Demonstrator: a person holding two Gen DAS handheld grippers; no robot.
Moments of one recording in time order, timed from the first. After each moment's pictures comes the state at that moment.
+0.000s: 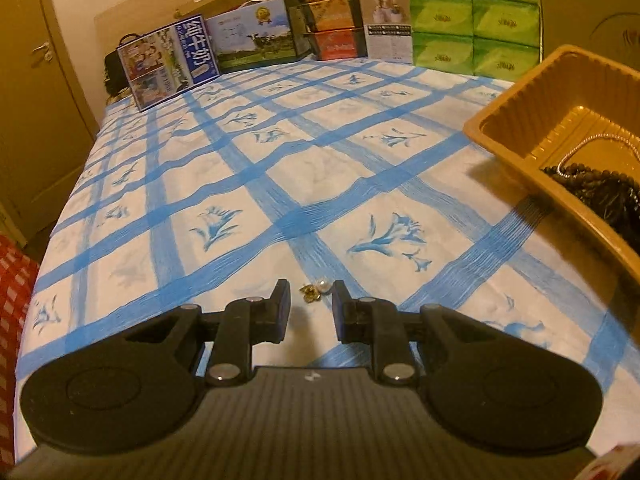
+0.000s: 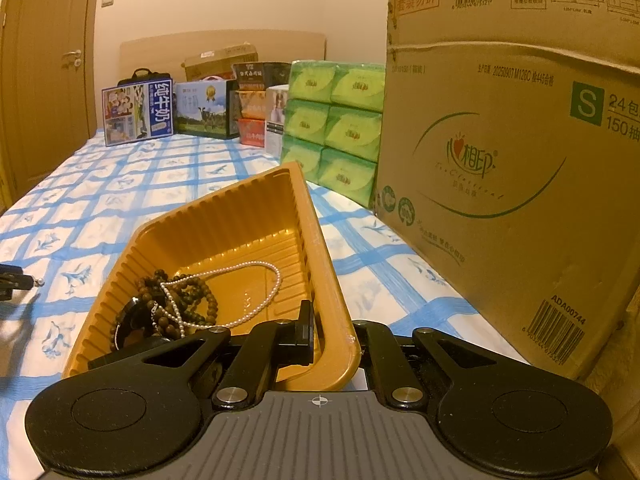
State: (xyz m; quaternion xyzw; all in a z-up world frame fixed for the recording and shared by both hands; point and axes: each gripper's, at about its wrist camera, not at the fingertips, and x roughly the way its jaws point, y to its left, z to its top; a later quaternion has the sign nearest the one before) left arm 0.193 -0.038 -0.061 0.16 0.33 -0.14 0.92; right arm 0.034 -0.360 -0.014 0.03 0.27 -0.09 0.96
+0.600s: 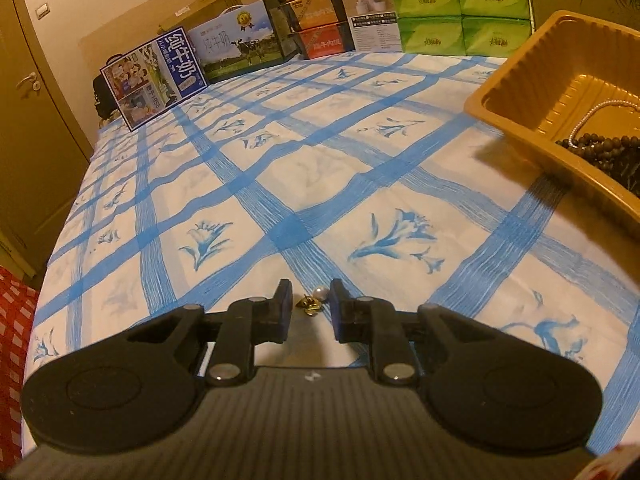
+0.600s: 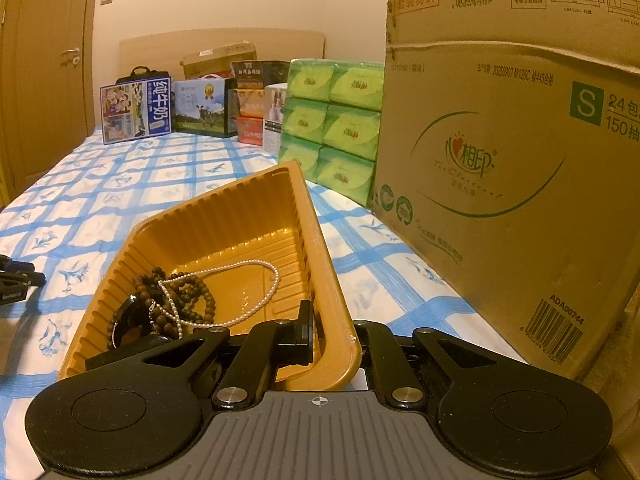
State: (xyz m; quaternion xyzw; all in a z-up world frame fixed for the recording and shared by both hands) left arm 0.206 -0.049 -0.076 0.21 0.32 -0.15 0.91; right arm 0.036 -0.362 -0.016 0.03 0.27 -0.10 0.96
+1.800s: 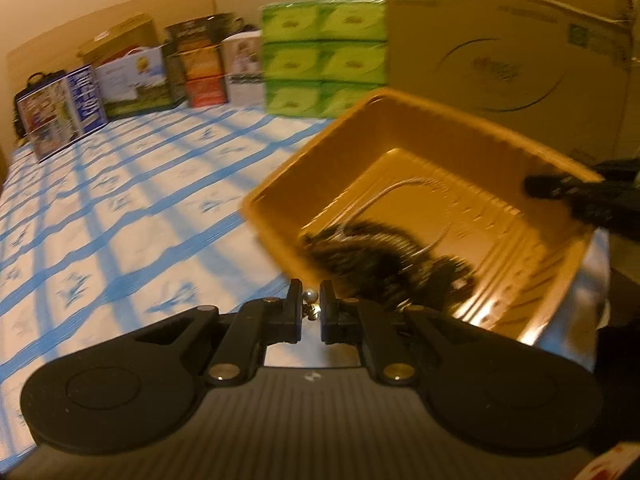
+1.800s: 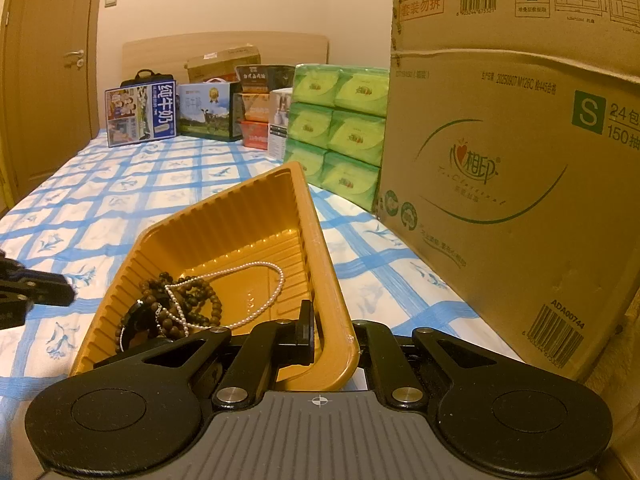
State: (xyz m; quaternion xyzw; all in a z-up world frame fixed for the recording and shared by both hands) left arm 0.113 -0.149 -0.004 0.14 0.31 -0.30 0.89; right arm 0.032 -0.358 -0.012 0.03 0.27 -0.09 0.96
